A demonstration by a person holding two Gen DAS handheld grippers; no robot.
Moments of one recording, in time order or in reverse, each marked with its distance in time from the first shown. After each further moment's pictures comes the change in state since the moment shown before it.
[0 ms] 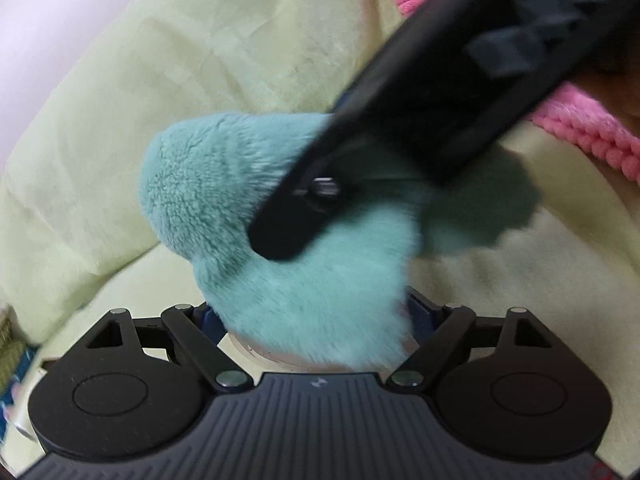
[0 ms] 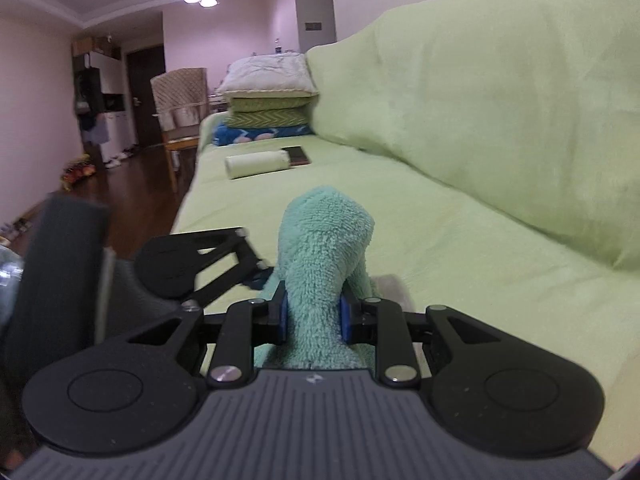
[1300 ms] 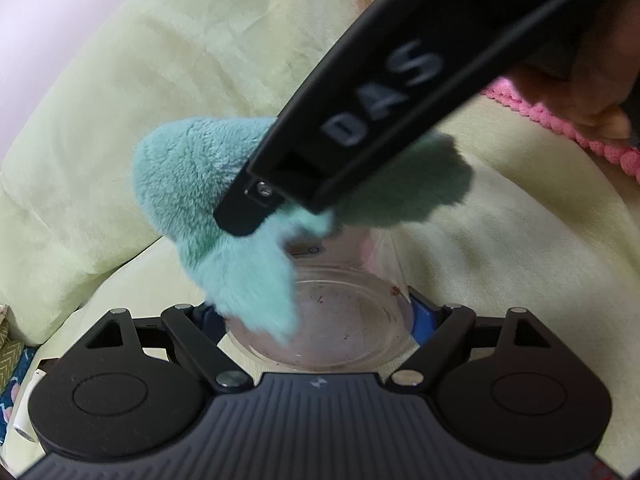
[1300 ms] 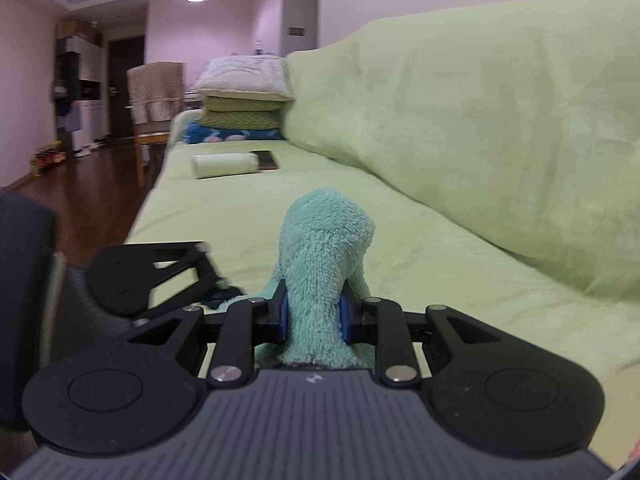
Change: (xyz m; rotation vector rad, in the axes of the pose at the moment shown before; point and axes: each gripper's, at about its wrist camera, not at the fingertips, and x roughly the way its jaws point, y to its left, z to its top) left arm -0.042 -0.012 0.041 -0.017 0.013 -0.017; right arm 0.013 -0.001 0.001 -0.048 -0.021 -0.121
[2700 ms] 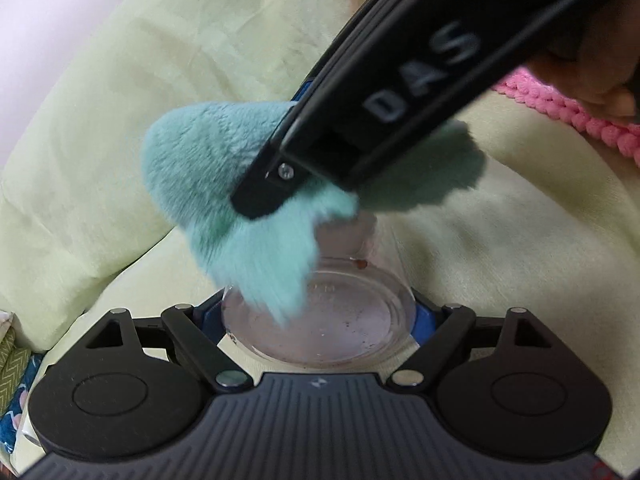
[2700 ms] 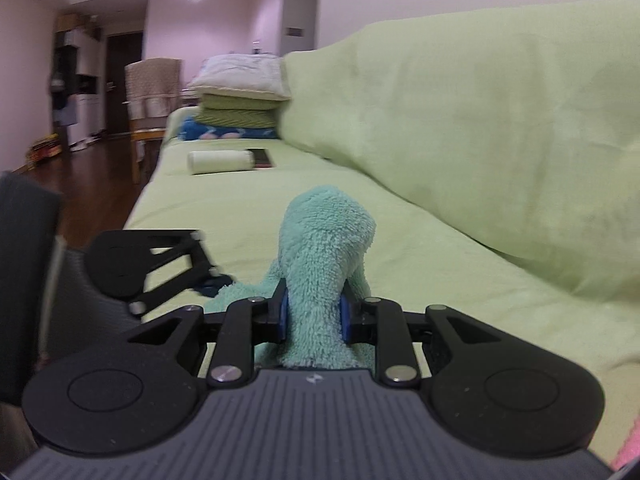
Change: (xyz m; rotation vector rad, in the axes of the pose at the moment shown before) left arm 0.020 -0.029 0.013 0.029 0.011 0.008; right arm -0.009 -0.001 -0.009 -0.015 -0.005 -0.013
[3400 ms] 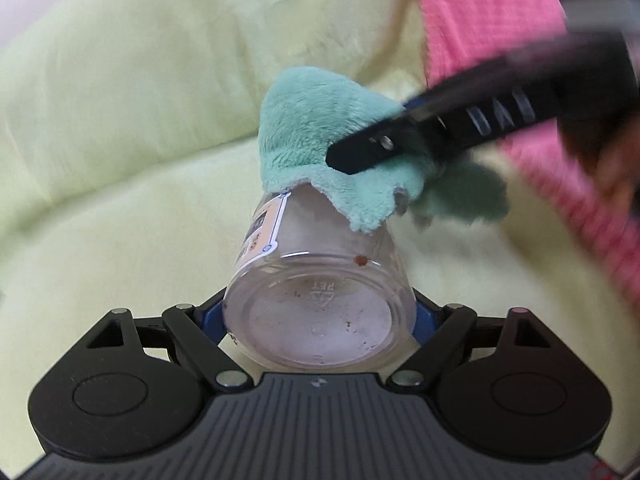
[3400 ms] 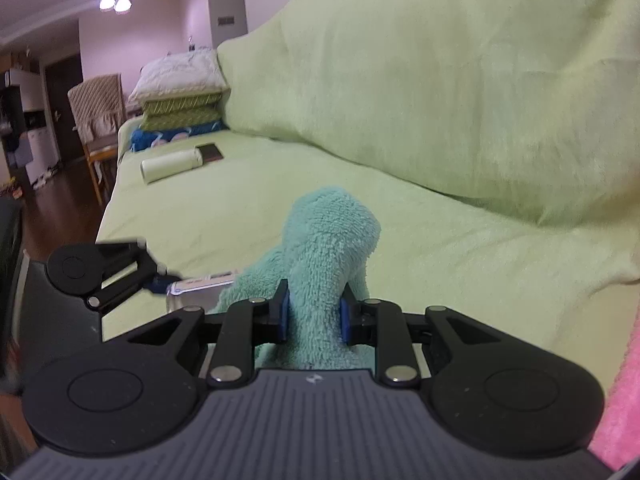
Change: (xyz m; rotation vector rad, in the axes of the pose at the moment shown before) left arm -0.001 0.002 0.007 -0.151 0.018 -0.091; right arm -0.009 -0.030 0.000 0.193 0.083 -0.044
